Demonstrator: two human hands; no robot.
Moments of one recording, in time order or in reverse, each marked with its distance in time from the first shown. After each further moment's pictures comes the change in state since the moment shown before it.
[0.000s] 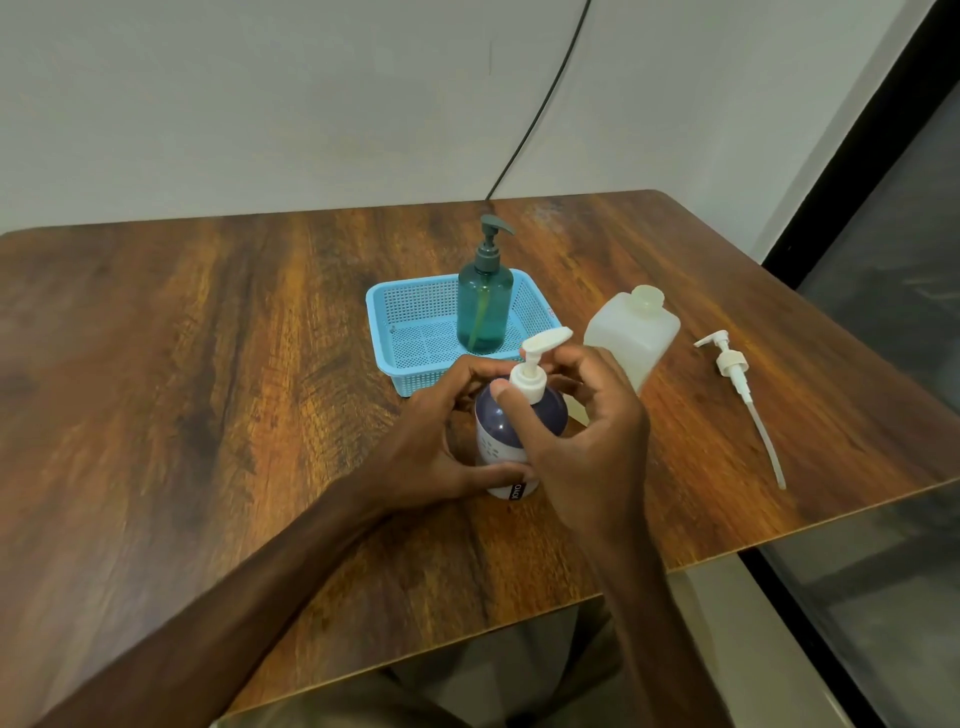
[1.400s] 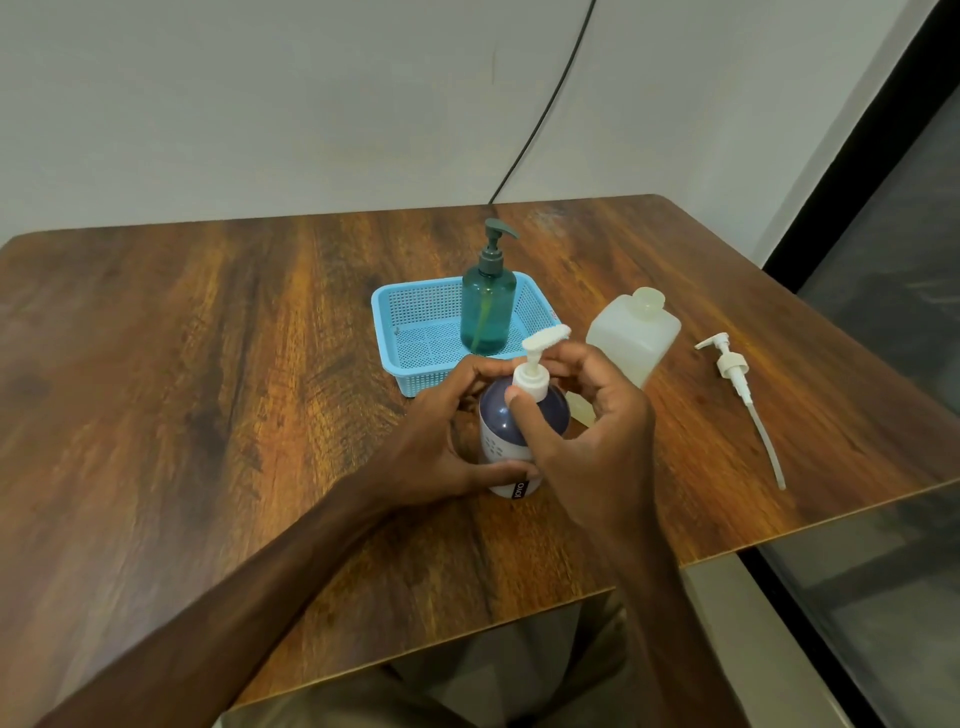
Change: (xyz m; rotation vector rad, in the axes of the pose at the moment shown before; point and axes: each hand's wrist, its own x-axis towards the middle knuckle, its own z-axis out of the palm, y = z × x) left_hand -0.001 -0.001 0.001 -0.021 -0.016 -0.041; right_hand 0.000 -0.002 -0.006 0.004 -0.032 -0.003
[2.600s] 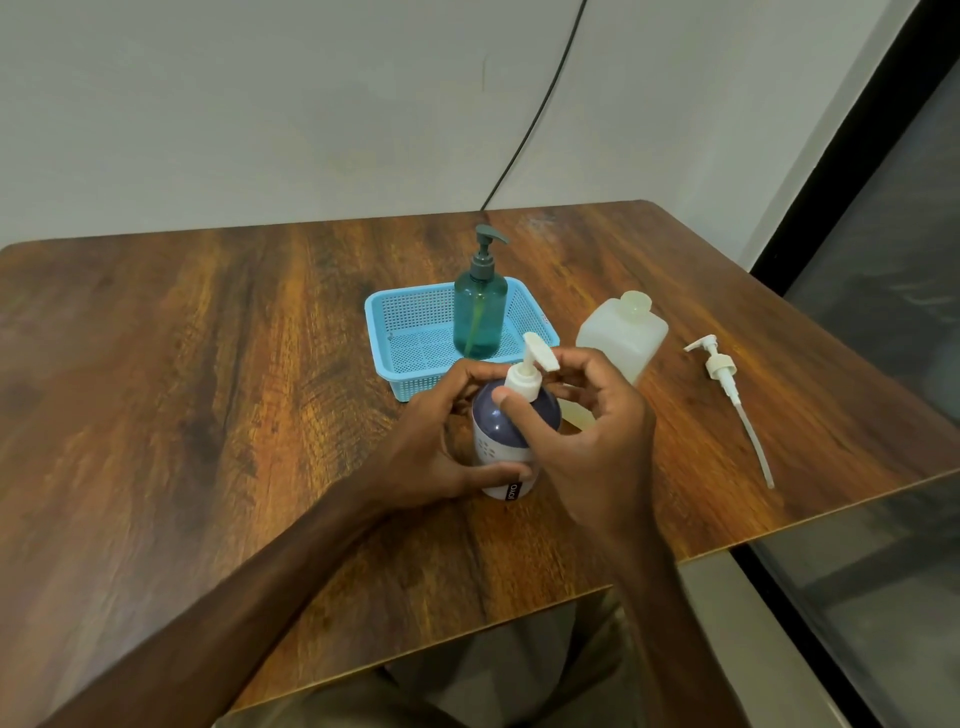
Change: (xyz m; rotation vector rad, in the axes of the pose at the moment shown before) left_hand 0.001 -0.001 0.000 -0.002 -0.009 0.022; right_hand 0.001 0.001 -0.006 -0.014 -0.004 0.003
